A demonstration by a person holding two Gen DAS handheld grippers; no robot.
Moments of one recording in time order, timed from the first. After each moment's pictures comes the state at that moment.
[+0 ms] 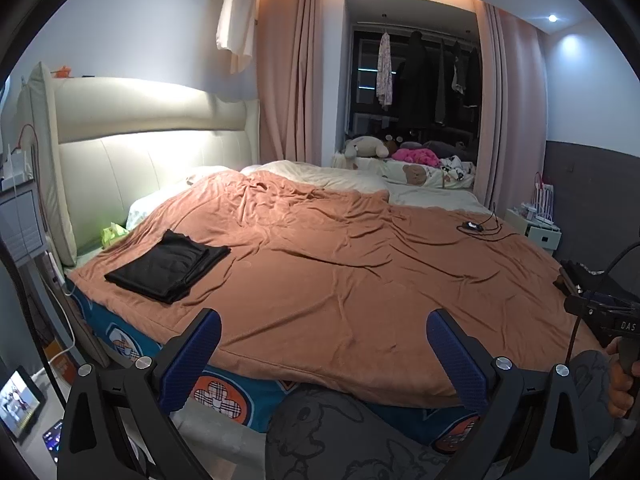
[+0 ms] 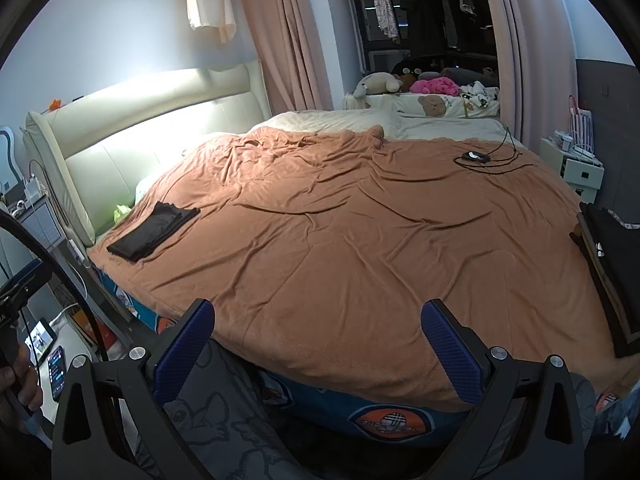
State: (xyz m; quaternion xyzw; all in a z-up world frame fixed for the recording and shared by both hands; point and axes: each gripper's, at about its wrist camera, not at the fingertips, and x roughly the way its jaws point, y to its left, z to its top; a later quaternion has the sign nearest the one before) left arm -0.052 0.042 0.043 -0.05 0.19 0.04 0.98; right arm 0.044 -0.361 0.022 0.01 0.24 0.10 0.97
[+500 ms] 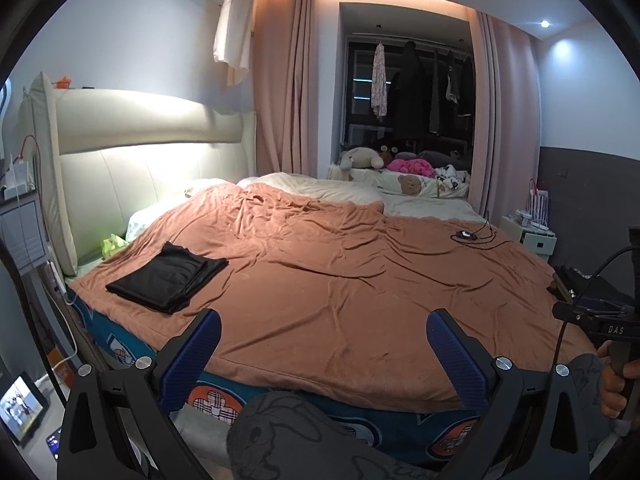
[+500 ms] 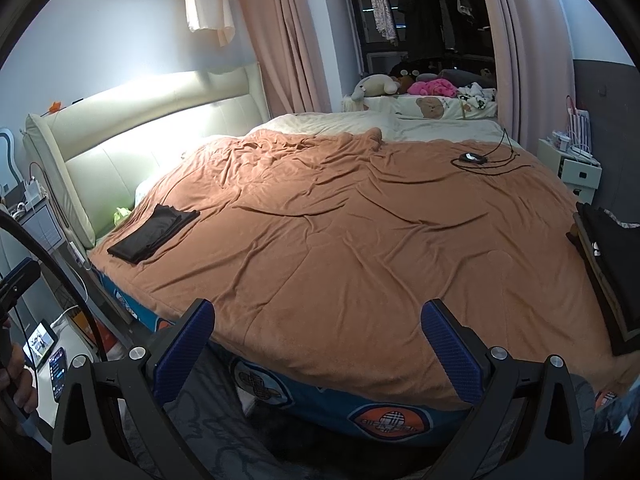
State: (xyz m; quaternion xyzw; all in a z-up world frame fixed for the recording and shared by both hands) left arm -0.067 0.036 0.055 -0.04 0.17 0.03 0.98; right arm 0.039 -0.365 0.022 0.02 0.24 0.10 0.97
